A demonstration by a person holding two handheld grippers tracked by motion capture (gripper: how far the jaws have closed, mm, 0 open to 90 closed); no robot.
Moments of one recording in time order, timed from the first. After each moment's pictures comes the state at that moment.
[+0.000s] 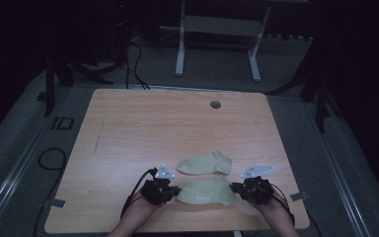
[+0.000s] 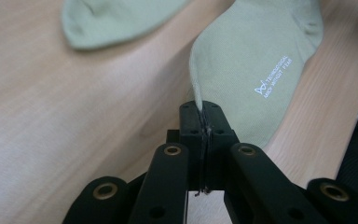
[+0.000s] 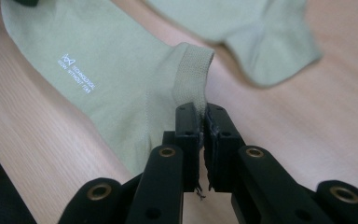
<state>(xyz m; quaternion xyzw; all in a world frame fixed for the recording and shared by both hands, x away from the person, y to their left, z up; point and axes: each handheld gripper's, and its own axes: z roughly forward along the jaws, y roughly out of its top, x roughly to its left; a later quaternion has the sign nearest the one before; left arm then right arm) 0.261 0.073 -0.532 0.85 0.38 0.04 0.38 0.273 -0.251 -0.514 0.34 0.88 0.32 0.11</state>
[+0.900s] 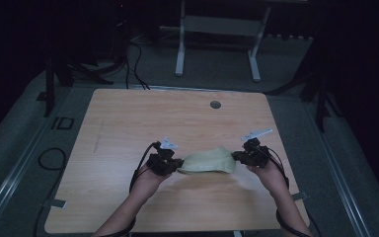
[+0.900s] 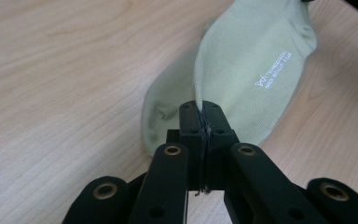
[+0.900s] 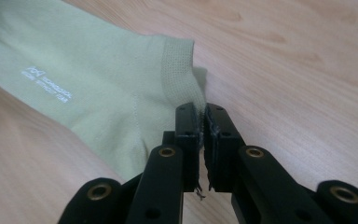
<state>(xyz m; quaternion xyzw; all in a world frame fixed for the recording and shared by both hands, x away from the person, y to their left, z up) 0.327 0.064 -0.510 0.83 0.41 0.07 0.38 0.369 -0.251 -0.488 0.39 0.86 0.30 0.11</state>
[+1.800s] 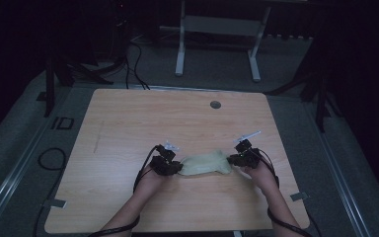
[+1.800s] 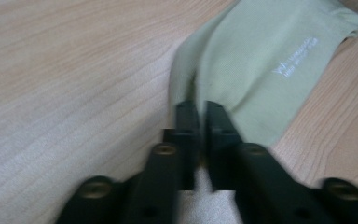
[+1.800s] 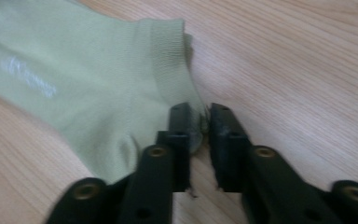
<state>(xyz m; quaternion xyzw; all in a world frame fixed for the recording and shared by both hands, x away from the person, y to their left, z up) 0.349 0.062 -0.552 0.83 0.43 0.06 0.35 0.395 -0.244 -0.535 0.42 0.87 0.26 0.08</state>
